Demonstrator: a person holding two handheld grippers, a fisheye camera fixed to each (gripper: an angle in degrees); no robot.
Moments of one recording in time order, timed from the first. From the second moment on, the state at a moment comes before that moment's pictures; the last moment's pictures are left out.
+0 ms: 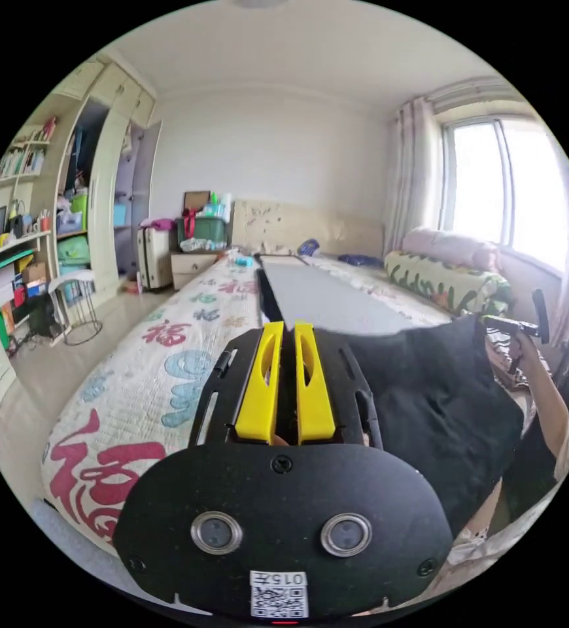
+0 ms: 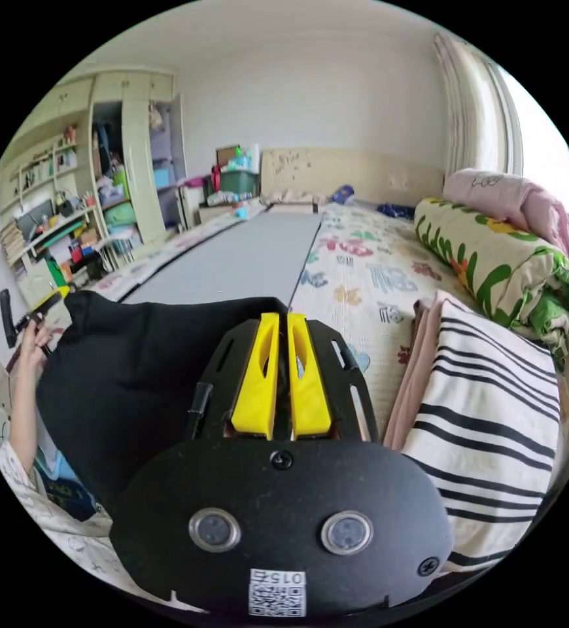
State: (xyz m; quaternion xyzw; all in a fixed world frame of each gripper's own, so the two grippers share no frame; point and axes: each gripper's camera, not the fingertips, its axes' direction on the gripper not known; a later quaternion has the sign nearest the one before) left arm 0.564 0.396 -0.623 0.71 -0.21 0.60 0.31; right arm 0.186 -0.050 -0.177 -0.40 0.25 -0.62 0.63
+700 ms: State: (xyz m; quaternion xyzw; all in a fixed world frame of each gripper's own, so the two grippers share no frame) left arm 0.157 0.245 -0.464 0.39 -0.39 0.82 0.13; right arm 0.144 -0.076 -0.430 -0.54 -0.11 -0.76 0.34
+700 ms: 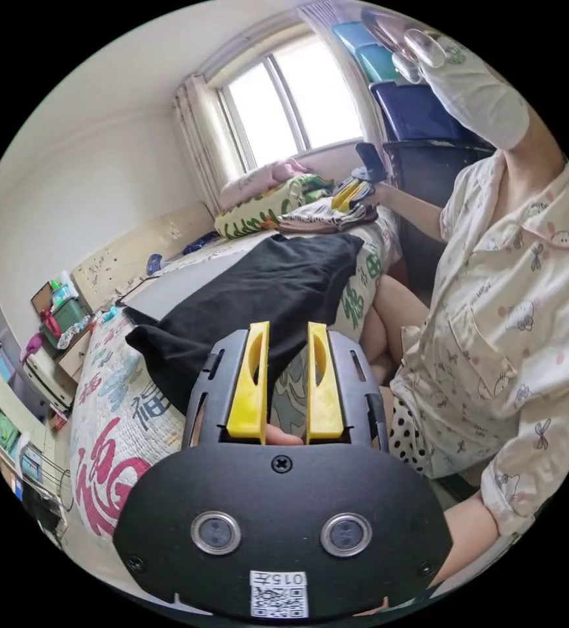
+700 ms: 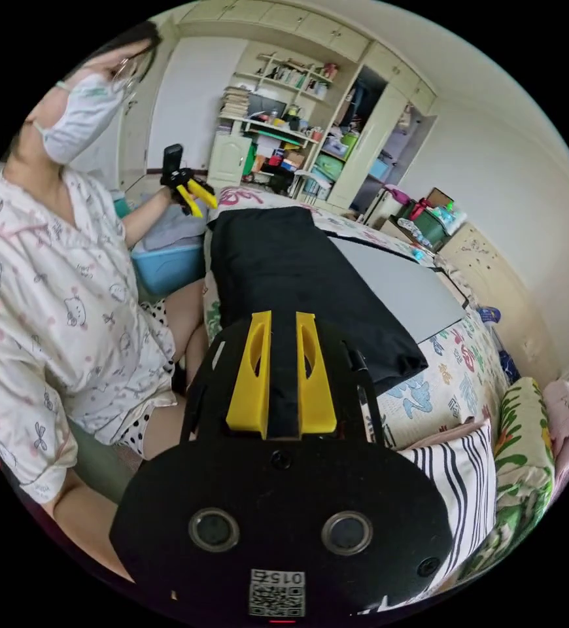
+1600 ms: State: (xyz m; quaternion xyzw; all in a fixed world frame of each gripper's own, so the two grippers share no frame) left arm 0.011 0.199 -0.475 0.47 -0.44 0.77 0.04; right arm 0.148 -0.138 -0.457 -0.47 -0.02 -0.80 0.38
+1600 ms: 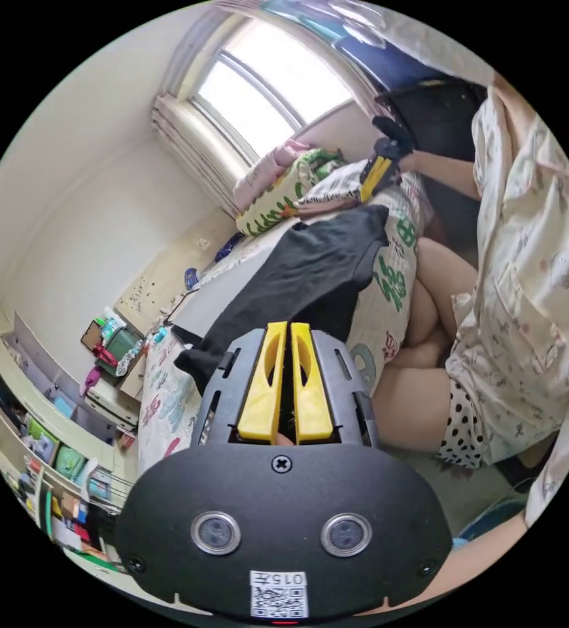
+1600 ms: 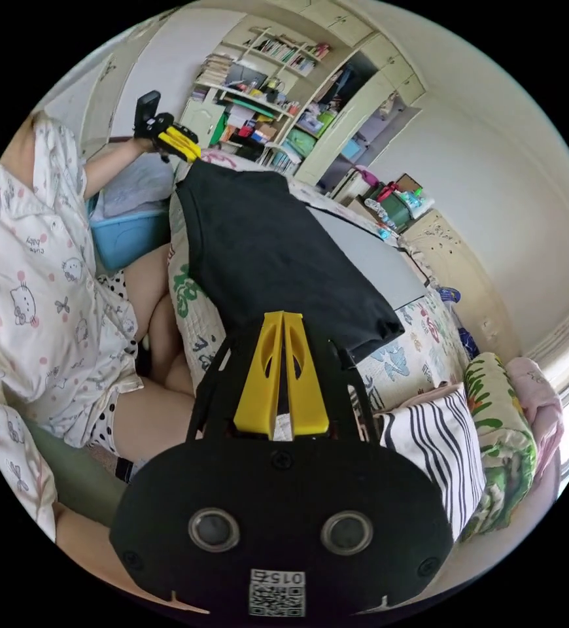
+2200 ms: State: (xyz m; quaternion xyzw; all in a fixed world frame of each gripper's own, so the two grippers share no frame) left arm 0.083 0.203 -0.615 0.42 -0.31 0.84 0.12; right arm 0.118 -0.113 -0.443 -0.58 -0.06 -0.77 0.25
